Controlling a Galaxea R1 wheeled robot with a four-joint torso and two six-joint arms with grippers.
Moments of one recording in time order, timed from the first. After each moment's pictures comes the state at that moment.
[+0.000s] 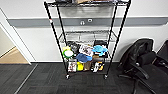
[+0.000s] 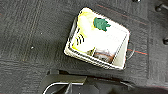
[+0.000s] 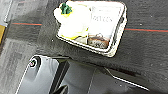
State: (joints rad) left arm 1.06 2.80 -2.43 -0.15 -0.01 -0.11; right arm -1.13 2.80 -2.36 0.15 -0.03 -0.29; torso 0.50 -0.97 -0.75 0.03
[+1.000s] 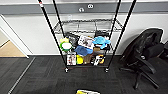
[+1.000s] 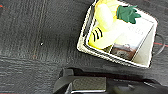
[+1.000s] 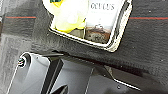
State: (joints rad) left arm 0.99 2.80 -2.51 -0.13 0.08 -0.11; right arm -1.08 2.82 -2.36 0.14 -0.06 -0.29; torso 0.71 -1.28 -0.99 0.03
